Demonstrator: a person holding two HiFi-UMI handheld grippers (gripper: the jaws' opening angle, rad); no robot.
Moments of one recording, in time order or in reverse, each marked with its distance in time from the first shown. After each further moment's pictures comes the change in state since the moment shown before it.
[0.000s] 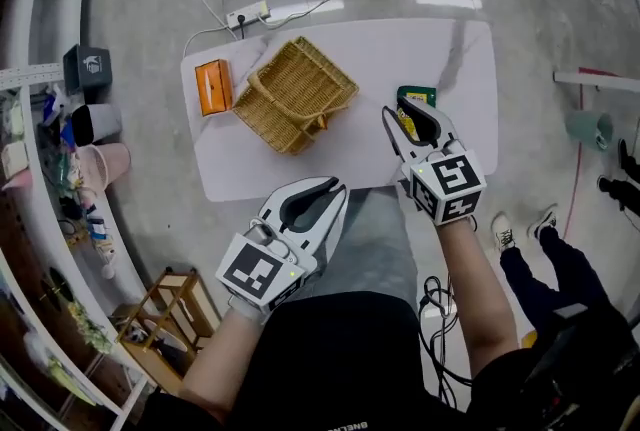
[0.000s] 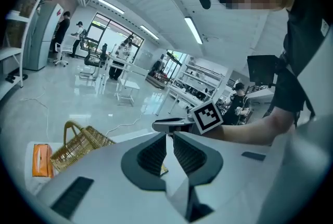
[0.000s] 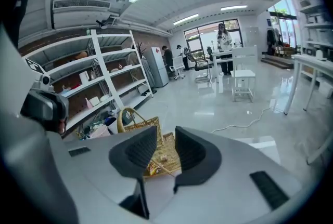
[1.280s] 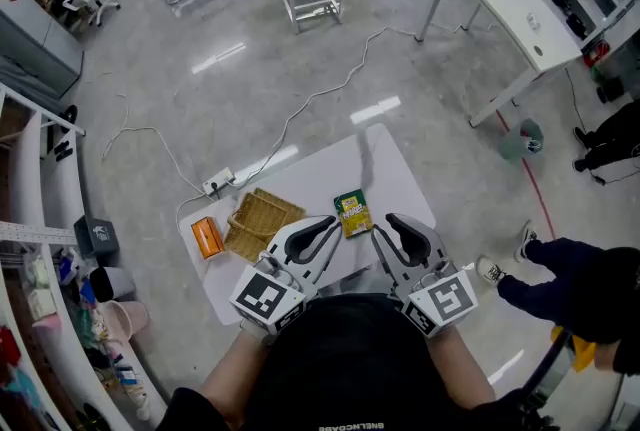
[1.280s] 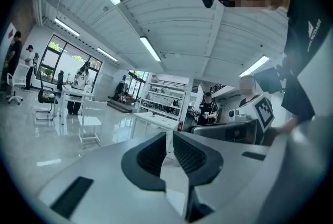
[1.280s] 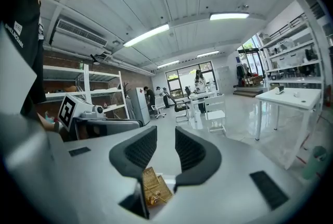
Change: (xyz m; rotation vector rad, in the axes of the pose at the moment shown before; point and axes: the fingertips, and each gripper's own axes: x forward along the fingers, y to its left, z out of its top) left arm 0.018 -0.160 0.188 0.330 -0.191 -0.302; right arm -0.286 0.039 0.168 0.037 -0.446 -0.266
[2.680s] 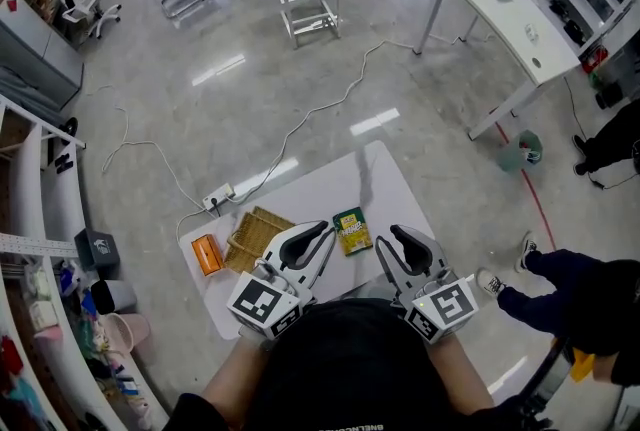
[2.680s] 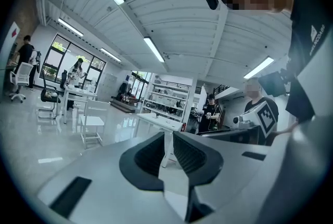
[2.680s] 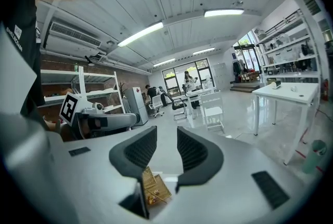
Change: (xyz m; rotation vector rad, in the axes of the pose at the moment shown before) left arm 0.019 0.020 0.015 -0.013 -0.040 0.002; right arm 0.006 -0.032 -0.002 0.046 0.019 -0.026
